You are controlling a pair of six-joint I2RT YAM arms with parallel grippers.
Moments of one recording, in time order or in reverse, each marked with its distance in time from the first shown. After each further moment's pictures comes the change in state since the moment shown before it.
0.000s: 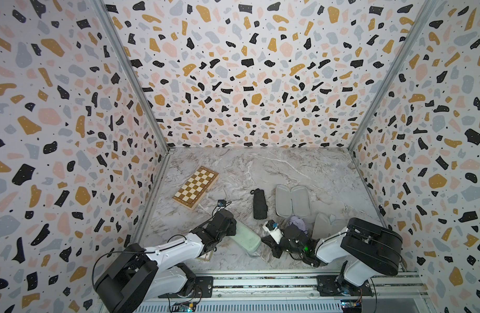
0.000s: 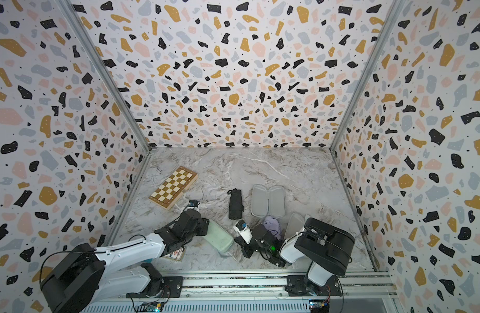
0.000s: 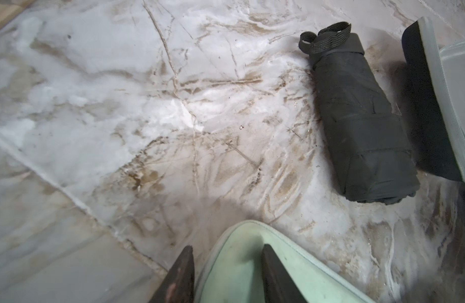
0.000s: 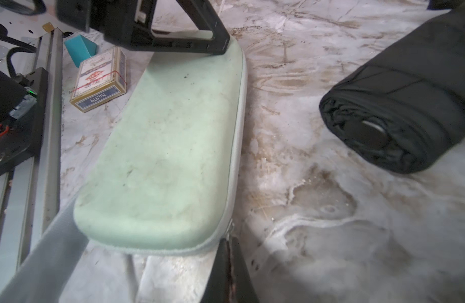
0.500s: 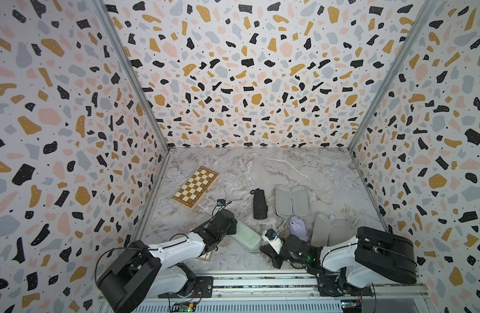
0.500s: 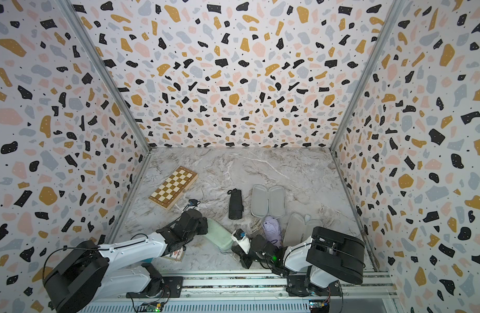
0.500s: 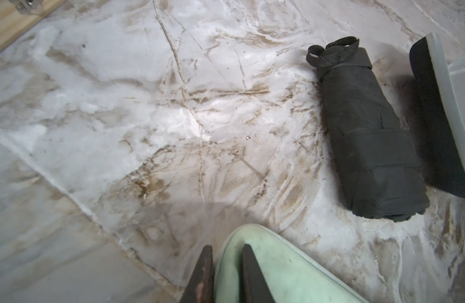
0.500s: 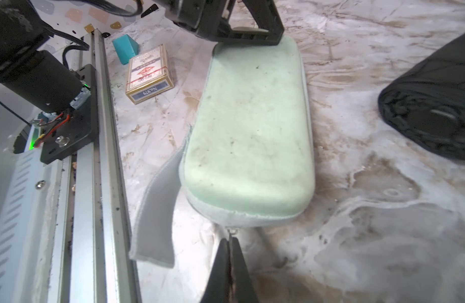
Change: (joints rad) left arm -0.006 0.034 0.000 0.038 -0.034 -0.033; right arm 0.183 -0.100 -0.031 -0.029 0.097 0.081
